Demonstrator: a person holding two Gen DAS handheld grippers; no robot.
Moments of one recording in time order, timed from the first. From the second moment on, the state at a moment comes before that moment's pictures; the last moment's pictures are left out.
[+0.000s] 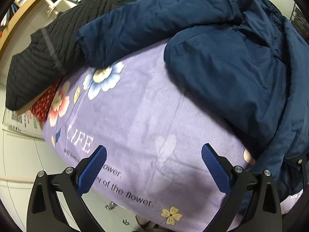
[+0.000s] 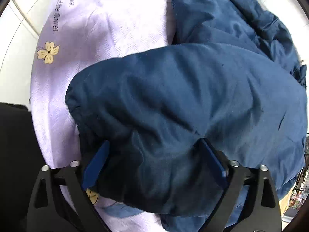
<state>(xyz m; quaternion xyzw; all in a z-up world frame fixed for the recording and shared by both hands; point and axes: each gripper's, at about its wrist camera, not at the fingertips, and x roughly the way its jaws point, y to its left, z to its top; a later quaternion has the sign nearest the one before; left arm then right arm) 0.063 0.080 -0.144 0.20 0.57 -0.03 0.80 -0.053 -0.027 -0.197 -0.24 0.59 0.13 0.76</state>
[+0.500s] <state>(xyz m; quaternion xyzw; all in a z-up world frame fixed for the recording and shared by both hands) 0.049 0.054 -0.146 0.21 0.57 -0.03 0.80 -0.111 -0.291 0.021 0.08 0.40 -0.15 0.90</state>
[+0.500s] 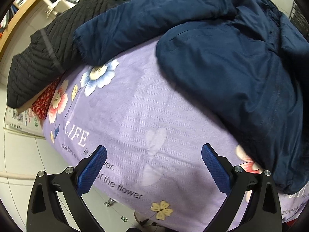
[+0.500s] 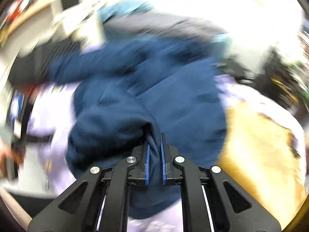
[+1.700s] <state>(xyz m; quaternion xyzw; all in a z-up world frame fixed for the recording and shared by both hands) 0.033 -0.020 -0.143 0.24 0.56 -0.10 0.78 -0.252 -0.436 0.001 0.24 0.31 -0.36 0.85</state>
